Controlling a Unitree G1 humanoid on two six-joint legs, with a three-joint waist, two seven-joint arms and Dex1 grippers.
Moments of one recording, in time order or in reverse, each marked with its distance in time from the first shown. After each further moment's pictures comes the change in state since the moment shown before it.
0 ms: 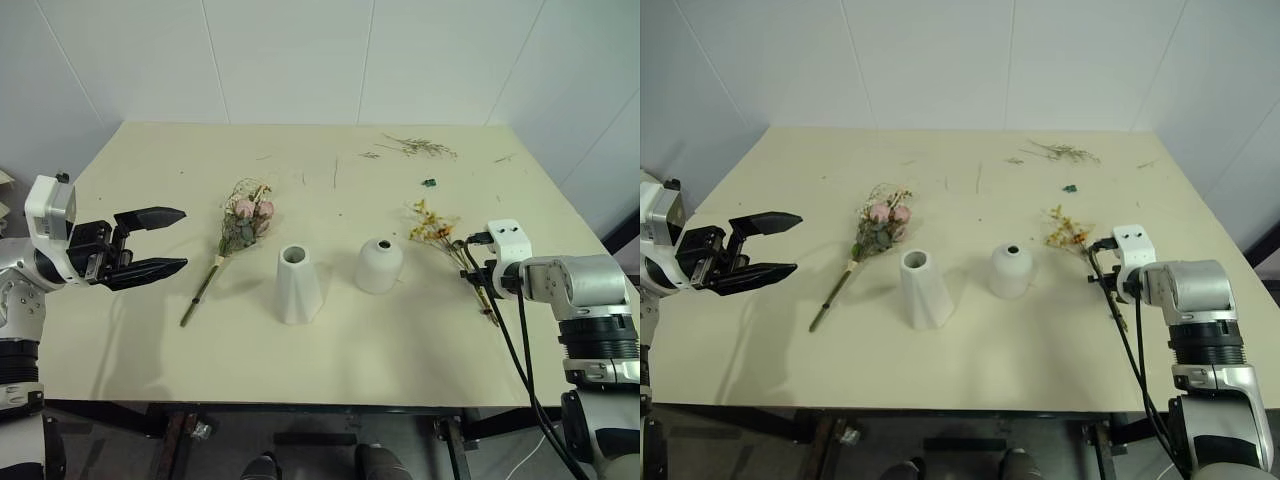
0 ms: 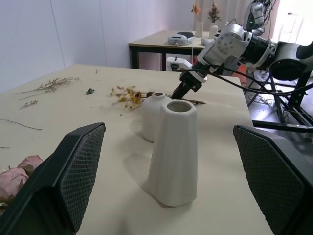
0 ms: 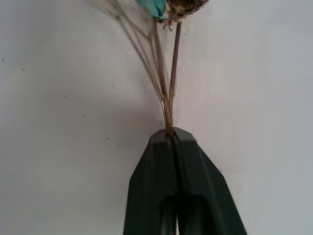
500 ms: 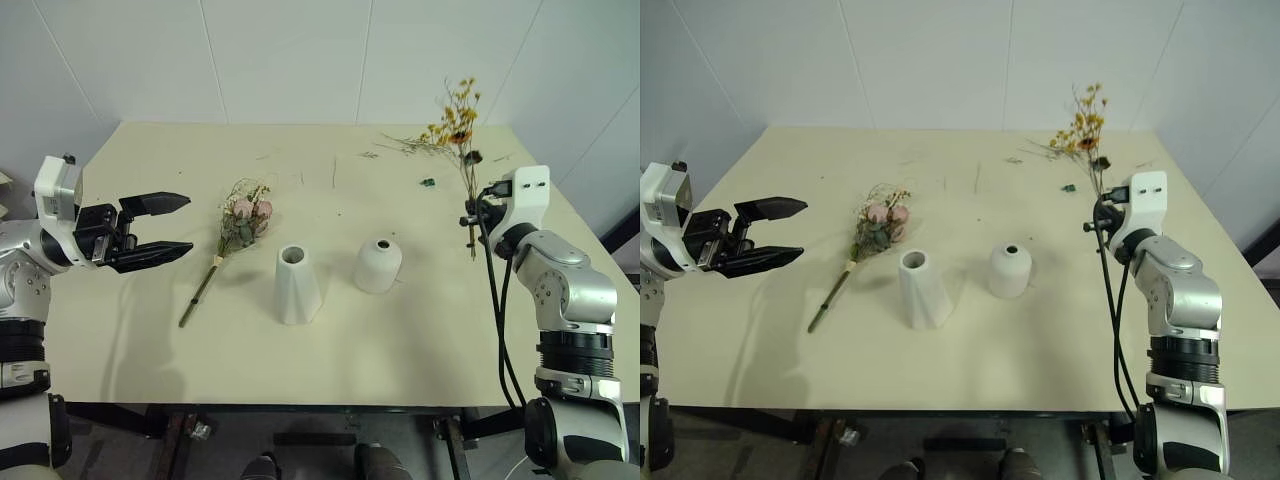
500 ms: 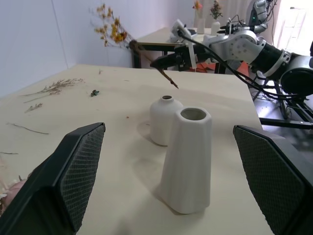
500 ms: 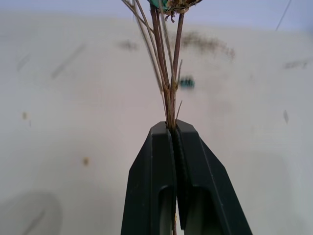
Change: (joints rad) left arm -0.138 0.000 -0.058 0.103 0.049 -0.009 0.000; right arm 0.040 0.218 -0.202 -0.124 0.008 -0.682 -0.078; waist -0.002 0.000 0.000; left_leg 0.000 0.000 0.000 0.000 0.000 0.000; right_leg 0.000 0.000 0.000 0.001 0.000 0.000
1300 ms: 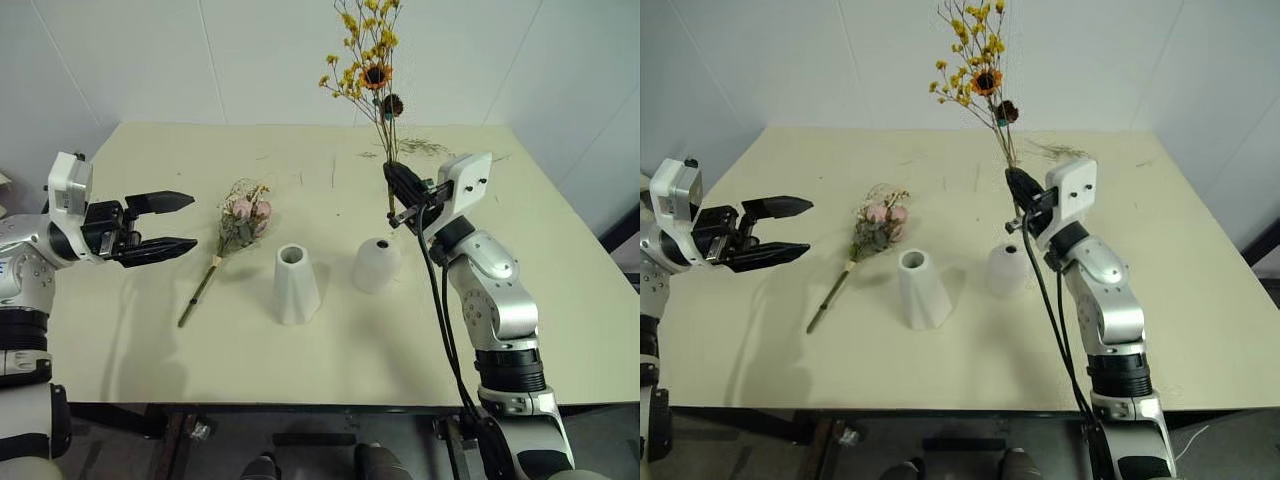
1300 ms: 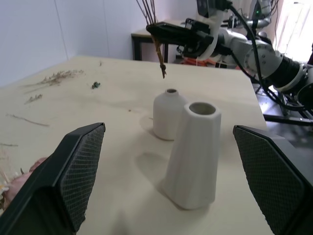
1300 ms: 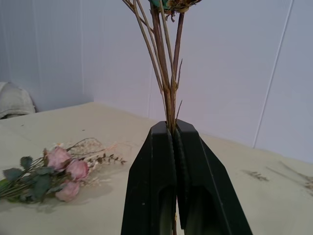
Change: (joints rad) left arm -0.026 0.026 -0.071 0.053 0.007 -0.023 0.000; right arm 0.069 0.193 0.209 -0.186 0.065 -0.324 0.148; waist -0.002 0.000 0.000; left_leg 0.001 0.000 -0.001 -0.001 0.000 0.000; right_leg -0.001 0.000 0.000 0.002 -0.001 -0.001
